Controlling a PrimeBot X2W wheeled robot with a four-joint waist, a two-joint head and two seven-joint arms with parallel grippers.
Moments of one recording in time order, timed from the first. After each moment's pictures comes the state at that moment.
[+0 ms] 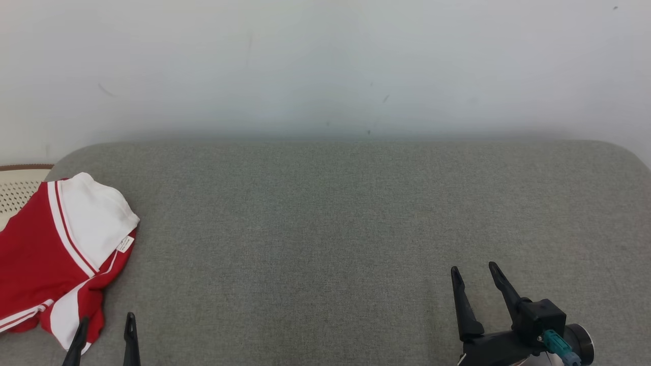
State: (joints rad) left arm 0.06 0.17 0.06 -0.03 -0.10 0.09 -0.26; right arm -0.11 -0.05 0.17 0.24 0.00 0.13 -0.23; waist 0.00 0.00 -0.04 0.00
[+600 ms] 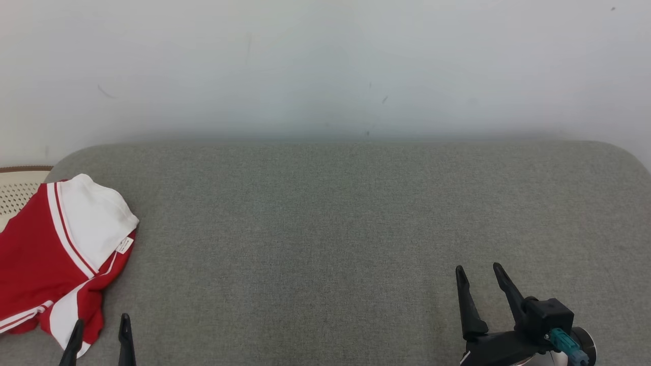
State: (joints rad) left arm 0.06 0.15 0.09 -0.03 -0.12 0.06 -0.26; right arm -0.11 -0.05 0.16 0.23 0.06 0.13 -0.21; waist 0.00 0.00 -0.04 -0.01
